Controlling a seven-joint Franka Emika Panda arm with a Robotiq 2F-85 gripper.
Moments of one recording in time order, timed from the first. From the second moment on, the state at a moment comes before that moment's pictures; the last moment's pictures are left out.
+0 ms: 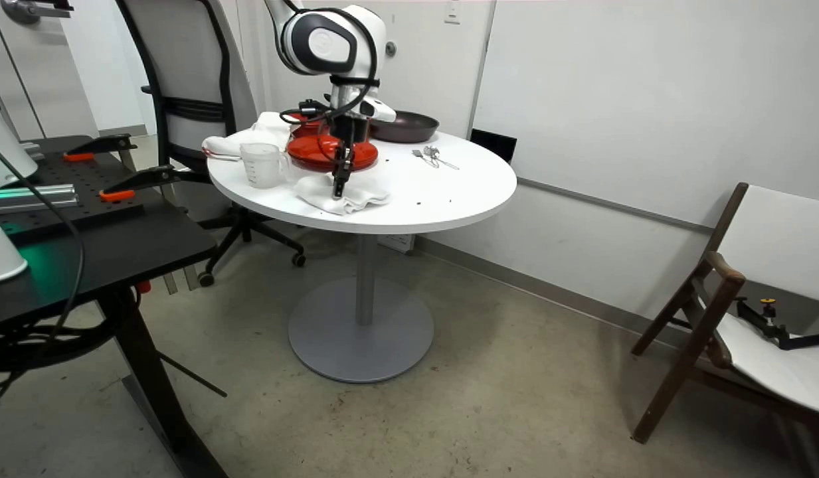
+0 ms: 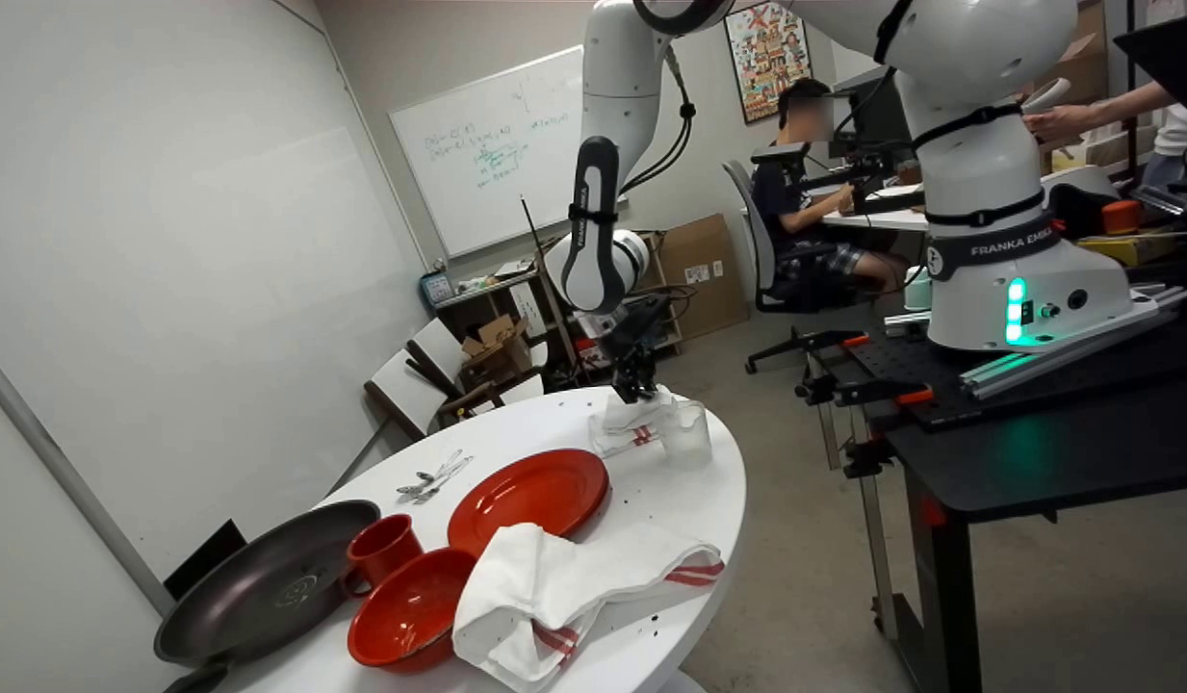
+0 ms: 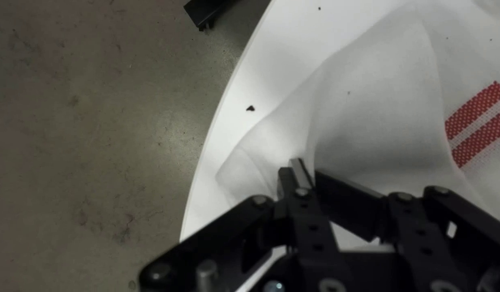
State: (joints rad) arm -0.14 0.72 -0.24 -2.01 0.07 2.53 0.21
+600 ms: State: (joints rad) arm -0.17 0.72 -0.26 -1.99 0.08 2.53 0.23
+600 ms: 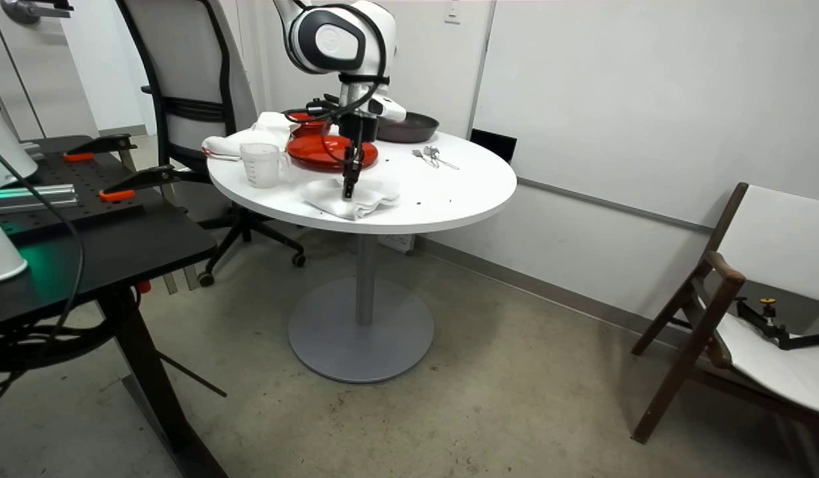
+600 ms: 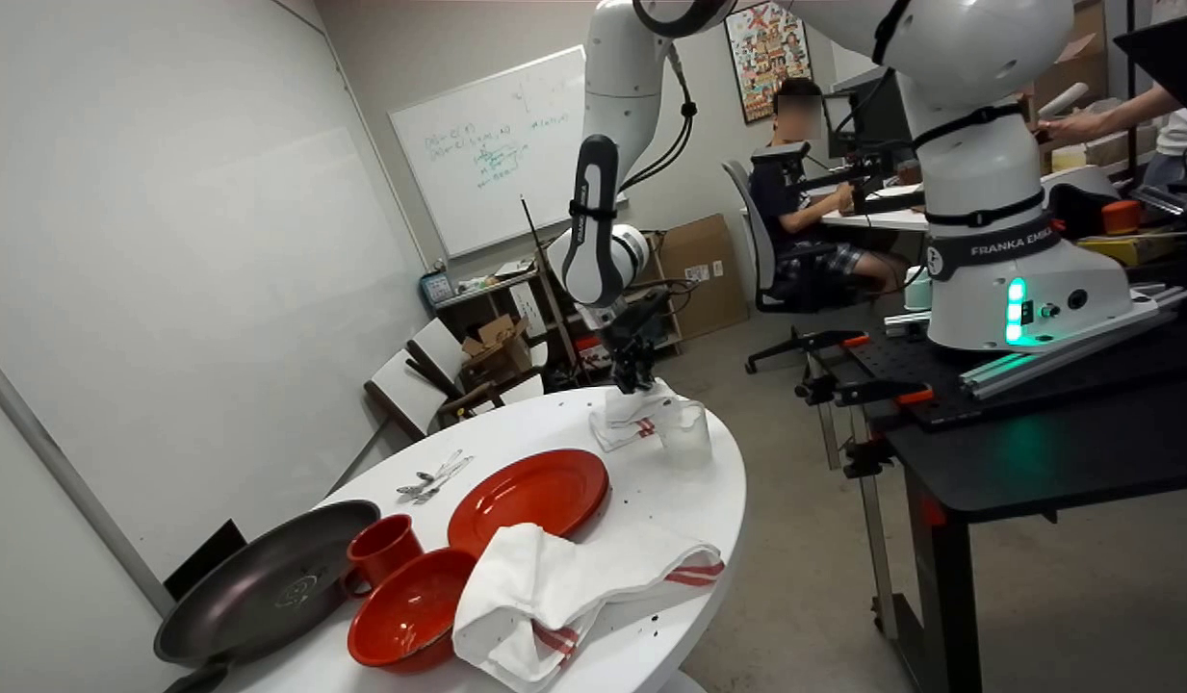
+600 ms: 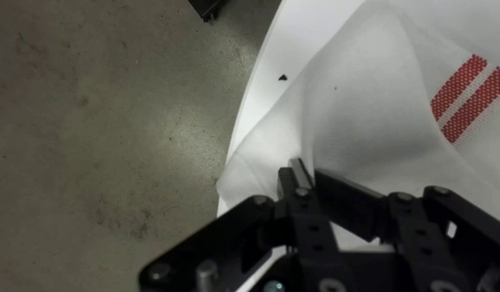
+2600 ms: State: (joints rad) arm -0.19 0.73 -0.20 -1.98 0.36 2.30 0.70
